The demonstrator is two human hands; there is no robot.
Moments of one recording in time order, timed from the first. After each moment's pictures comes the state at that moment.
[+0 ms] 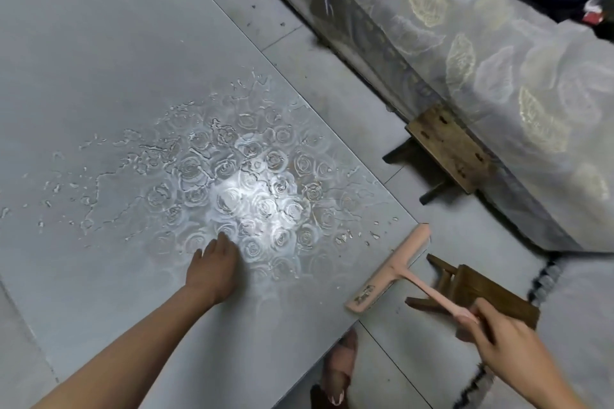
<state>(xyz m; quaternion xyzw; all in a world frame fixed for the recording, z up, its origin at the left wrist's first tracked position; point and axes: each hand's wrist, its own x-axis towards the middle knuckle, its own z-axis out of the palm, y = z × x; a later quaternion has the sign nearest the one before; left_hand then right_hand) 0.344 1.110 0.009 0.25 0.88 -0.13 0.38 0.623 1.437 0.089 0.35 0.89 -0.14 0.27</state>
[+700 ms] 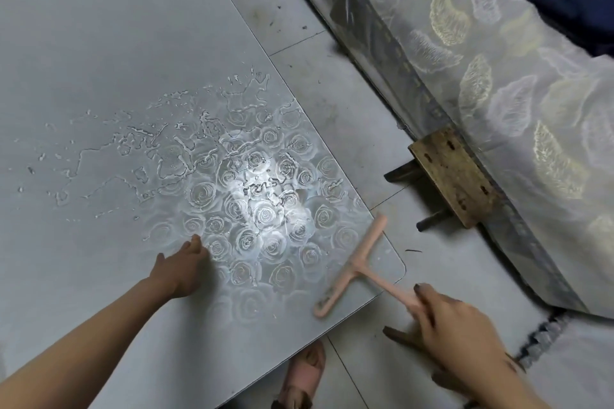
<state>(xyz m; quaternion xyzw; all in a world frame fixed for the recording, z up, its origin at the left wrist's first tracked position) 0.360 1.140 -0.017 0.16 0.85 -0.11 0.49 0.564 1.501 0.073 0.18 0.94 -0.05 0.28</state>
